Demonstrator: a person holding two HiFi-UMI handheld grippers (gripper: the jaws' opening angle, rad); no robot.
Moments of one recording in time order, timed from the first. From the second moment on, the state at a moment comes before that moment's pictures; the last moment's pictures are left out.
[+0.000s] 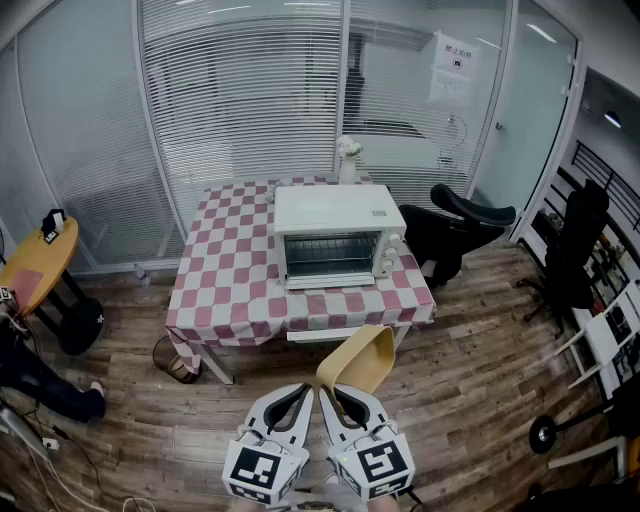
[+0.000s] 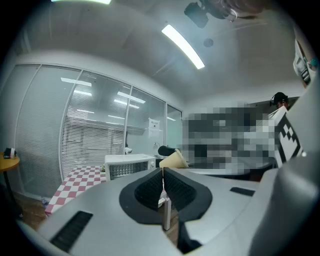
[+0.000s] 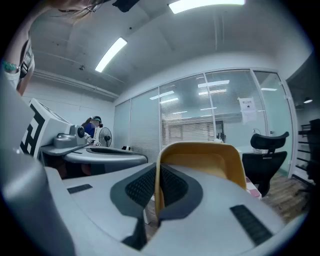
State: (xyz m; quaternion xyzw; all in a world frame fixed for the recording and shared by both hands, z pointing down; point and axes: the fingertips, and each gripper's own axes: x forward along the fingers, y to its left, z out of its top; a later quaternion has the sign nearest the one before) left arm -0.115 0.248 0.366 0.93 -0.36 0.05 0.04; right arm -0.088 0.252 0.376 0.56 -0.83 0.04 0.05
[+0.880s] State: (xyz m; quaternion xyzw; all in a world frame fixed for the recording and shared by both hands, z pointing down) left arm -0.082 0.269 0.398 0.92 -0.37 0.07 0.08; right arm -0.054 0.272 0.399 0.53 -0.85 0.06 0.04
